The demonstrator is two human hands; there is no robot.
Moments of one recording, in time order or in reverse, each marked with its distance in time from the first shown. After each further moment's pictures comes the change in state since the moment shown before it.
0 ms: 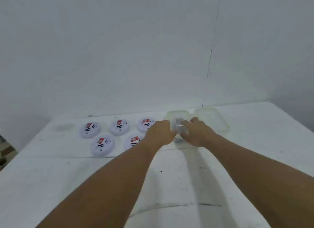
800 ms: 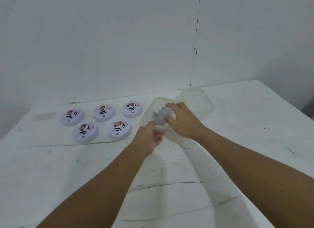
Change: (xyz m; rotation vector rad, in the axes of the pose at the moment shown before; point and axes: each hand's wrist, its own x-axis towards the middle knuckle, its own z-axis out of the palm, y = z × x) left_hand -0.040 0.001 0.060 -1.594 -0.047 -0.575; right_hand -0.031 0.014 0.018 0.418 0.179 -0.137
